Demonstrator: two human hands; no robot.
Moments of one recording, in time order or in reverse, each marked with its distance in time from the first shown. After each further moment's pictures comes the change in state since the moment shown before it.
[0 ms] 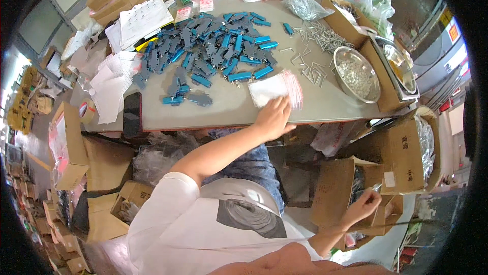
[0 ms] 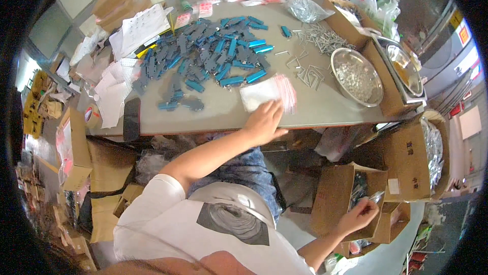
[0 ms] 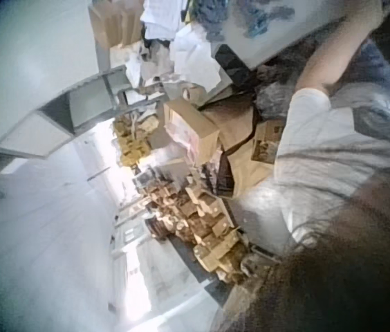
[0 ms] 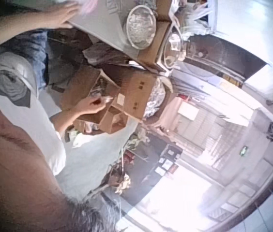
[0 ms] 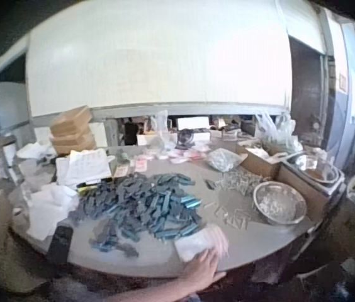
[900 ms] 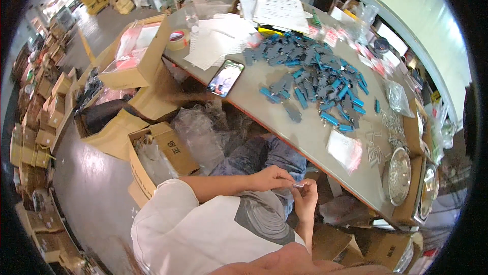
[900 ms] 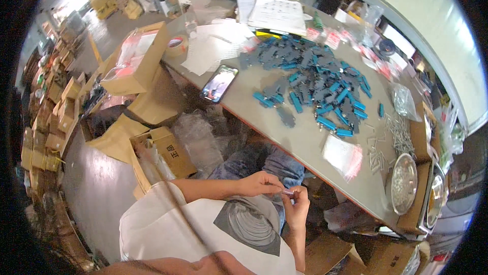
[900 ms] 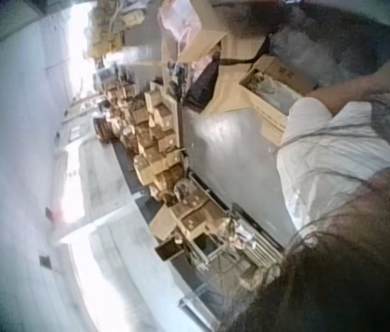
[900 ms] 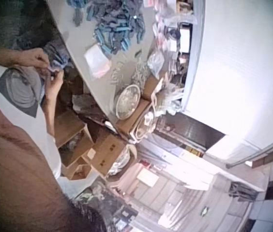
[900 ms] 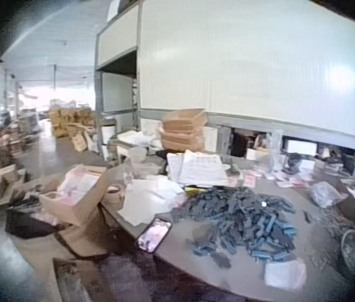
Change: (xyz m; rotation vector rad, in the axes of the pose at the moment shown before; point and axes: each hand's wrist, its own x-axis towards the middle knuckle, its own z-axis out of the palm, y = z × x) left_hand -0.188 0.031 -0.083 -1.519 0.074 -0.807; right_hand -0.130 -0.132 0.156 0.861 -1.572 0.013
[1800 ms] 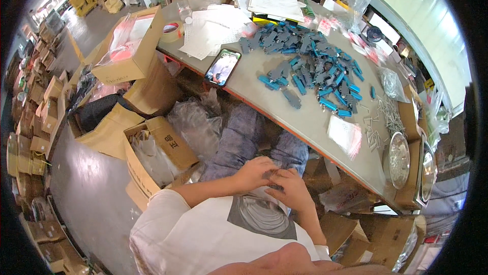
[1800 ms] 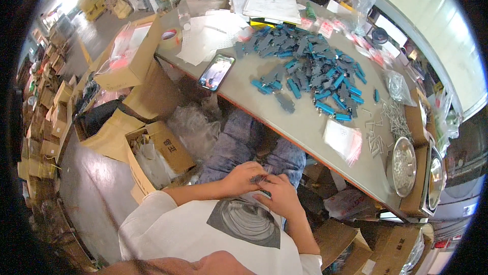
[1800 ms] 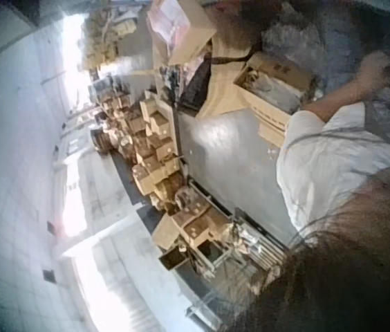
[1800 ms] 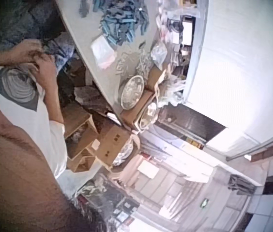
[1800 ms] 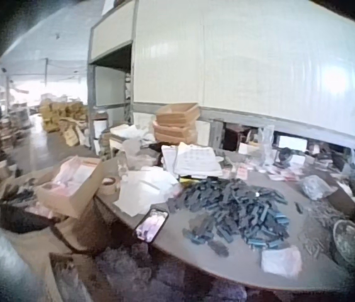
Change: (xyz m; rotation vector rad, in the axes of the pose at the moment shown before) left_hand -0.057 -0.017 -0.005 0.761 0.356 0.397; right_hand 0.002 -0.063 0.039 -0.694 -0.548 -0.401
